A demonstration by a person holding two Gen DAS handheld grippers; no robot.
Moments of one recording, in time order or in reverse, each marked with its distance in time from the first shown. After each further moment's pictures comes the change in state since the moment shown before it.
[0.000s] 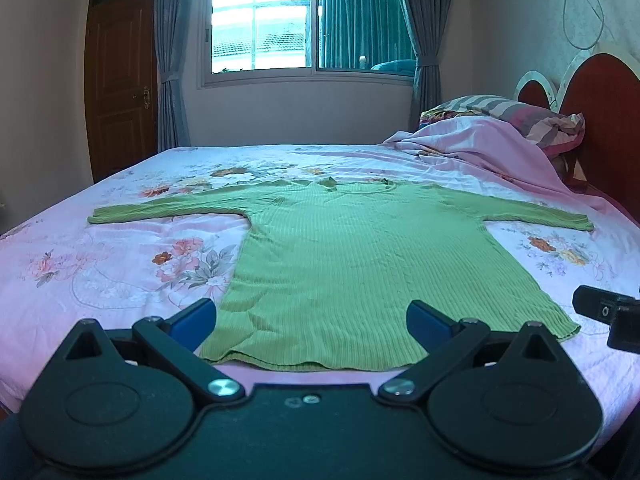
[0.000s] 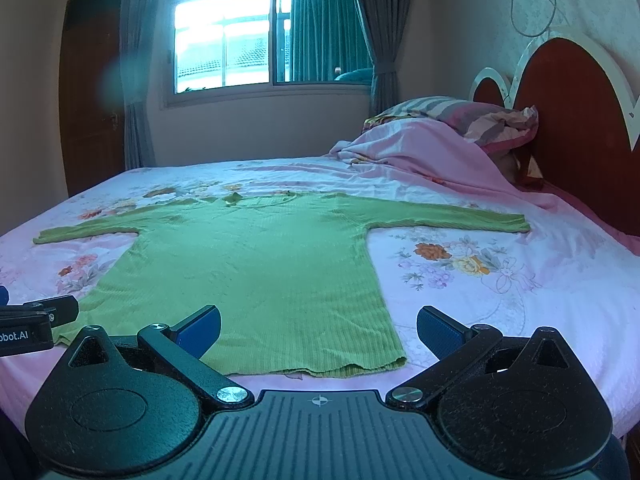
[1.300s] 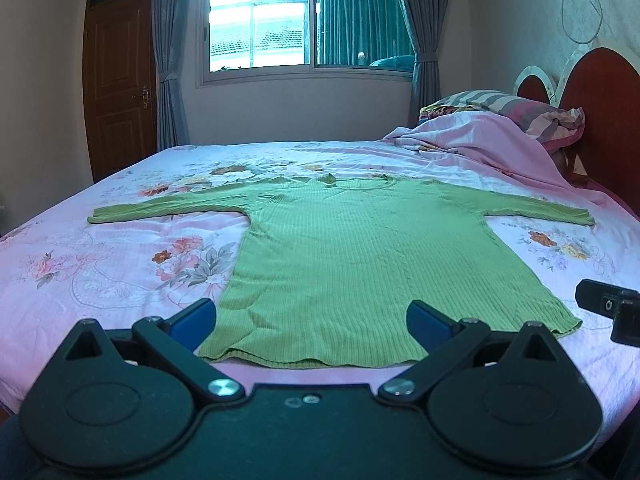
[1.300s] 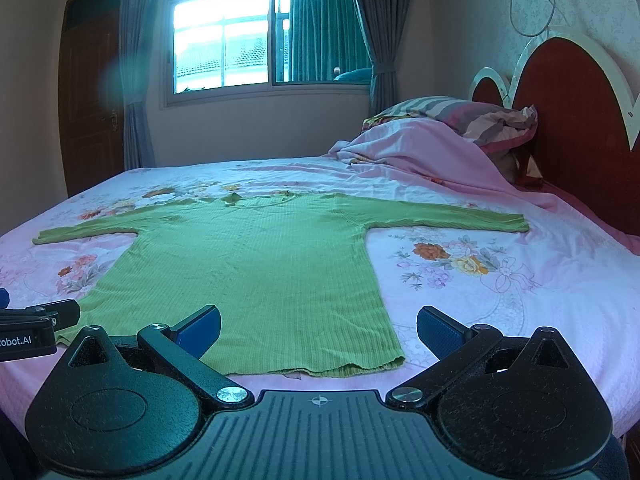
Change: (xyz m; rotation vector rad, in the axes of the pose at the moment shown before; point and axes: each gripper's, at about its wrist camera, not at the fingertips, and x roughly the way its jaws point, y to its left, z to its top) left arm 0.002 -0.002 0.000 0.012 0.011 0.003; right arm -0.001 -0.001 -0.002 0.003 -0.004 0.002
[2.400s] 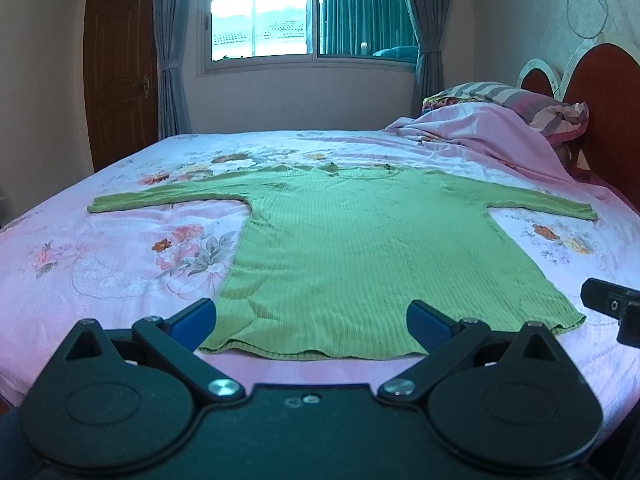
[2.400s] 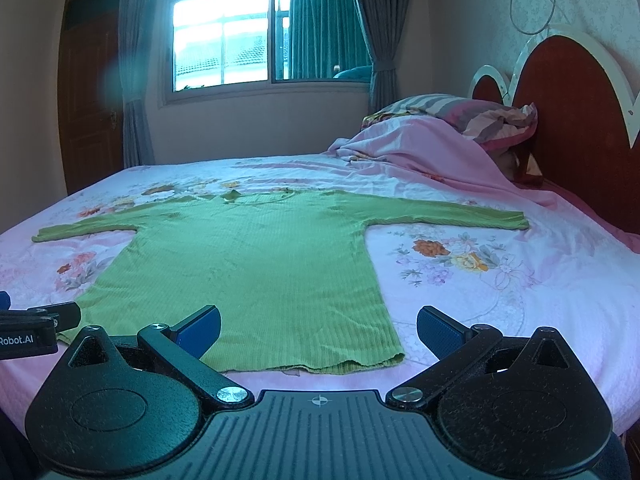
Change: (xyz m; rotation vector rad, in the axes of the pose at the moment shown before) left arm 0.007 0.004 -0.002 -0.003 0.040 0.004; right arm 0.003 -0.002 0.000 0.000 0.007 0.000
